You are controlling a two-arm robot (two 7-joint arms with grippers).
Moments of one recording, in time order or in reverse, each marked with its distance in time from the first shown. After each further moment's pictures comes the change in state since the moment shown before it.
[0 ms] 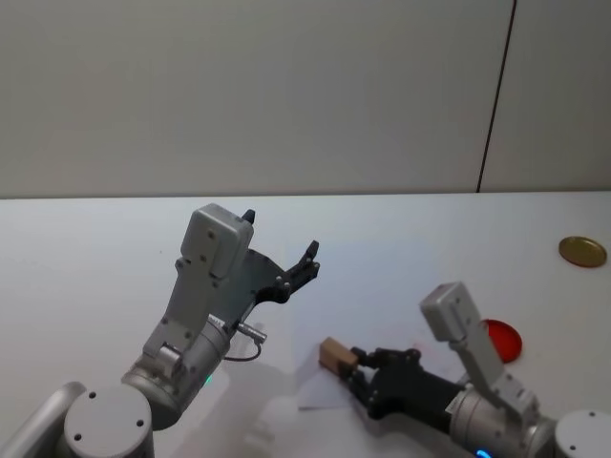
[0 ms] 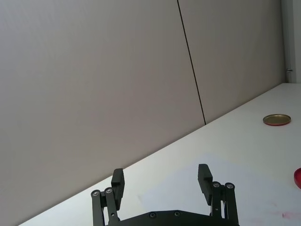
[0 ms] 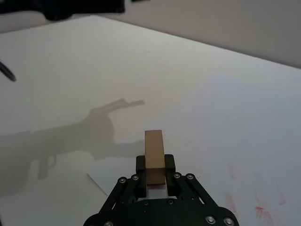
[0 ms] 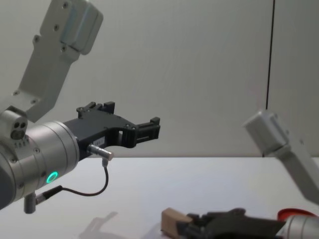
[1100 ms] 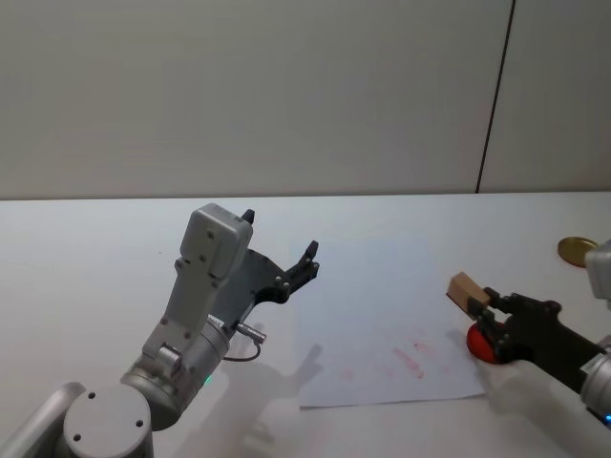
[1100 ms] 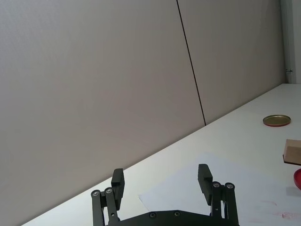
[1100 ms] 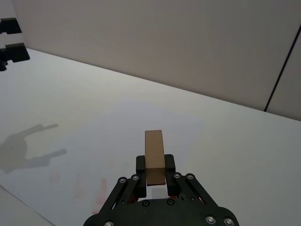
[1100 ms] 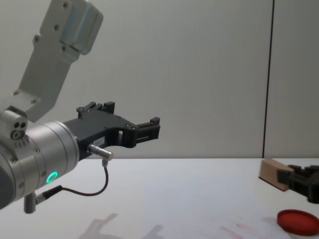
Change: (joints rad) left arm 0.000 0.000 0.000 0.000 0.000 0.000 0.000; right arm -0.095 0.190 0.170 -0.159 0.166 -0.043 -0.115
